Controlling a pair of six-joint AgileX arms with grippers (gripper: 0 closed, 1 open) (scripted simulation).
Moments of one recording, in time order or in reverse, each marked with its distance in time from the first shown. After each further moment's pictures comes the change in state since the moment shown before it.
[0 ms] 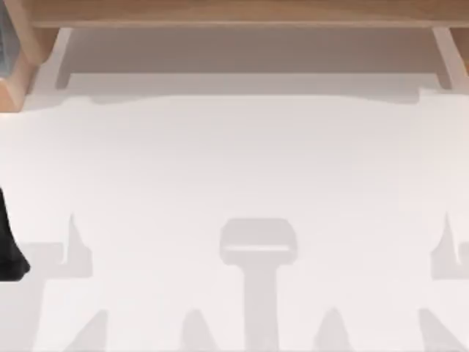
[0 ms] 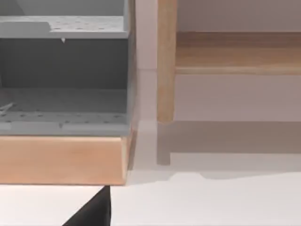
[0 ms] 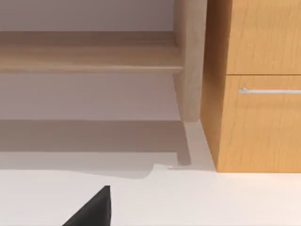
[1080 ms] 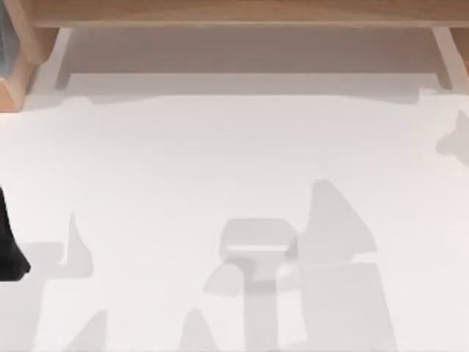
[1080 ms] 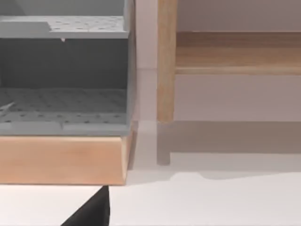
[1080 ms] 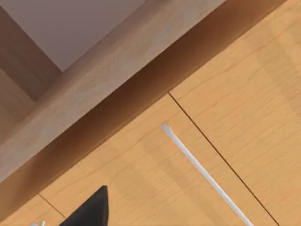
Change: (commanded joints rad) left arm 0.000 0.000 0.000 0.000 0.000 0.000; right arm -0.249 1.222 0.612 0.671 -0.237 -0.862
